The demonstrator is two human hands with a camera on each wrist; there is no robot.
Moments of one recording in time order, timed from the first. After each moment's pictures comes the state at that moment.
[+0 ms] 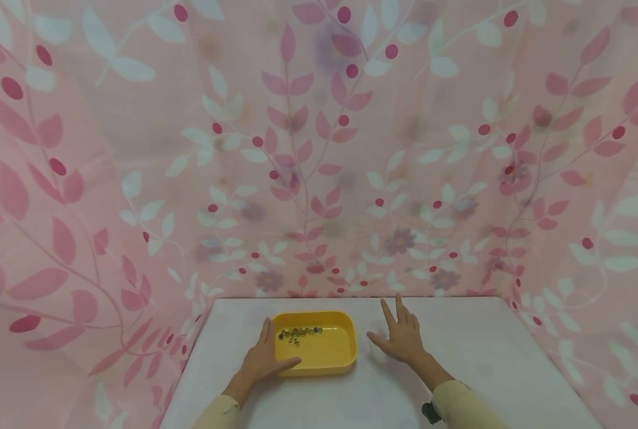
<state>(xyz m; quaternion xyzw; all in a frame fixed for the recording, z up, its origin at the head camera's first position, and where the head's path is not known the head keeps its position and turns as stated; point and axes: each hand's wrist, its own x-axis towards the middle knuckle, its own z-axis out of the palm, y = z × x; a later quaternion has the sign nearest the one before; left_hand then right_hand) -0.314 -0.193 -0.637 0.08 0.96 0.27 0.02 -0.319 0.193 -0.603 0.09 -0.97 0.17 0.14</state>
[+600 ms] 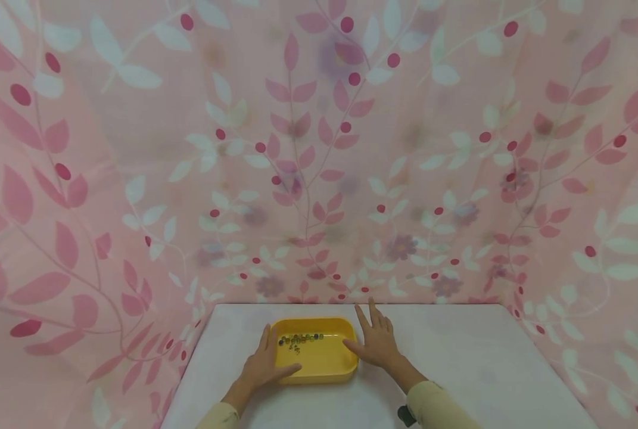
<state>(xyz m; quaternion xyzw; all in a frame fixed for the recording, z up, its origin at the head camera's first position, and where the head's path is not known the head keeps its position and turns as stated) -0.310 -0.191 -0.633 0.08 0.96 0.27 0.02 -0.327 0.133 -0.599 0.14 -0.96 0.18 0.14</state>
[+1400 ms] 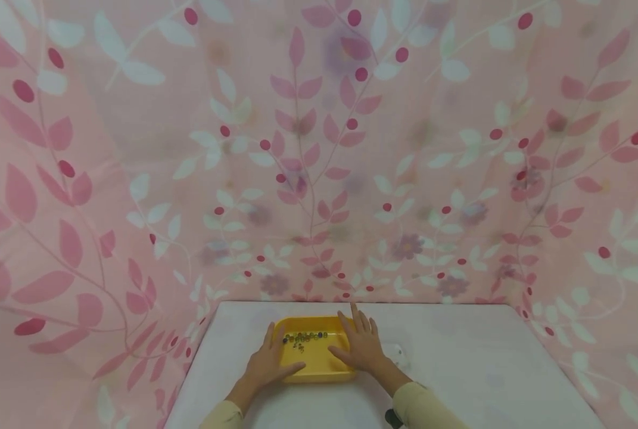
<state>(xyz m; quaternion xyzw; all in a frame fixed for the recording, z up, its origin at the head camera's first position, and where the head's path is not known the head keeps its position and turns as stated) -0.312 -0.193 -0.637 0.09 0.96 0.25 -0.01 -0.328 0.091 -0.611 0.18 -0.96 0.15 0.12</state>
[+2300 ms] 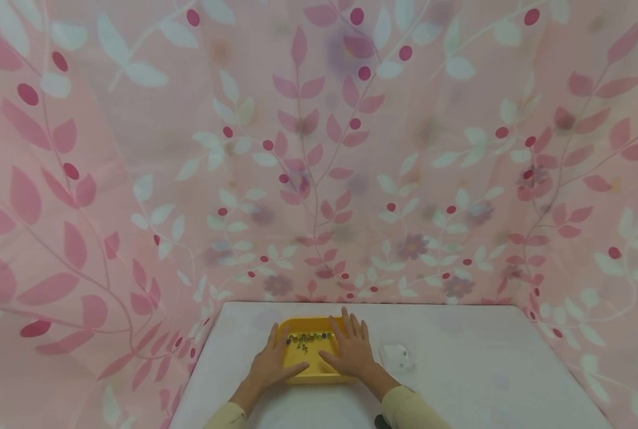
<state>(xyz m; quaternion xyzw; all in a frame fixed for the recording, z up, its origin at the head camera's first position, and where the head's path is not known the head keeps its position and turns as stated) -0.313 -0.194 -0.644 0.10 0.96 0.26 -0.03 -0.326 0.058 -0.626 0.20 -0.96 0.15 0.14</state>
